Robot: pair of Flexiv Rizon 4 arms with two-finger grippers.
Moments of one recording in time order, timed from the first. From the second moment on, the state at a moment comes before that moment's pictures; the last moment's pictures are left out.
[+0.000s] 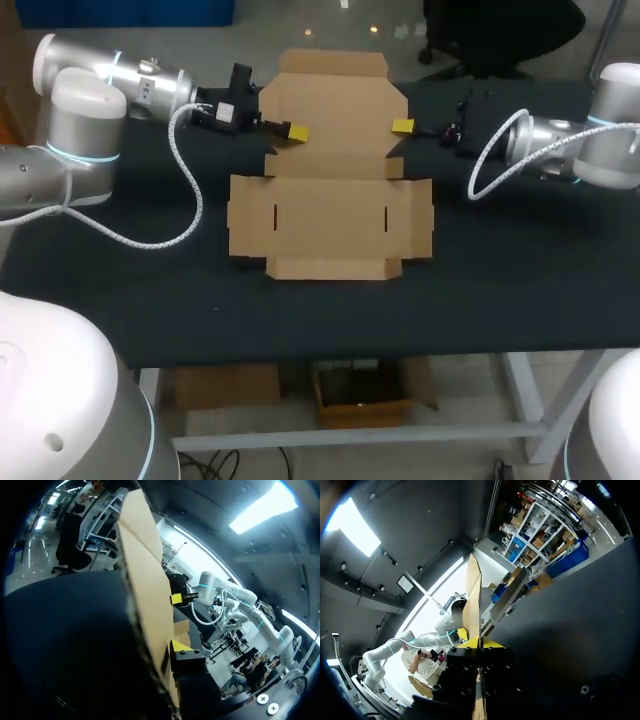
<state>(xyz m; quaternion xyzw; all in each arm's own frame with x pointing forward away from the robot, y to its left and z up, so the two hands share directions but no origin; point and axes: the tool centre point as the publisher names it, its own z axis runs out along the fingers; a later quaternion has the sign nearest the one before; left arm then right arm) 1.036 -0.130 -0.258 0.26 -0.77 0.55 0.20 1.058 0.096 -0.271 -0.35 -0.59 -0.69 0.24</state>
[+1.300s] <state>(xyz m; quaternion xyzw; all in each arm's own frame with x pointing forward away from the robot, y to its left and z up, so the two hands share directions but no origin) 1.040 -0.134 -0.248 0.23 -0.76 0.57 0.20 1.062 0.078 -0.258 -0.34 -0.61 -0.69 0.21</state>
